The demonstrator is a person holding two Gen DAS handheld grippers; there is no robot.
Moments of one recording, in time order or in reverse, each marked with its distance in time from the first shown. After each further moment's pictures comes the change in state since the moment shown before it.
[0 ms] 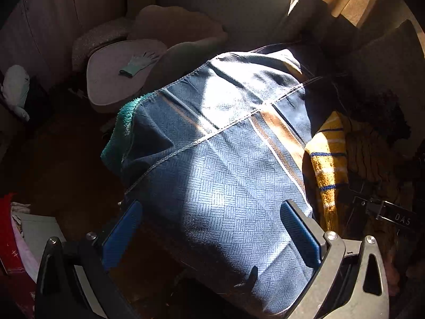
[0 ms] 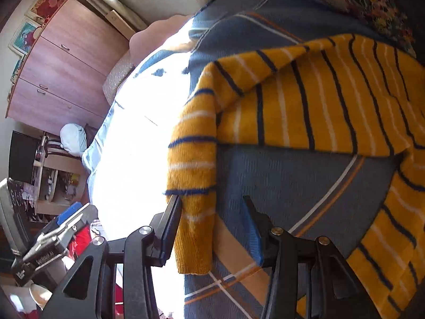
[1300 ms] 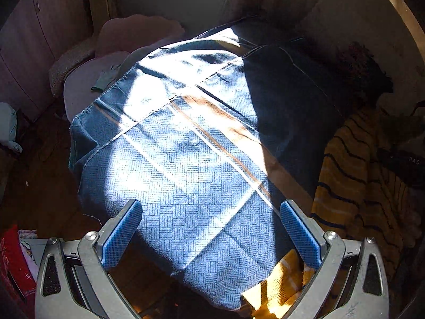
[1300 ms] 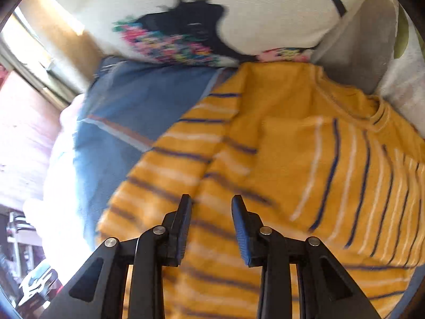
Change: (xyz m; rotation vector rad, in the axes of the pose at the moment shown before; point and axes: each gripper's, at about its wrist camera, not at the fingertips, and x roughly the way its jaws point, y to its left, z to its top) left arm 0.000 -0.078 -0.021 0.180 0.018 0.001; right arm -0.160 -0.168 -0.008 0.287 -0.253 -0.214
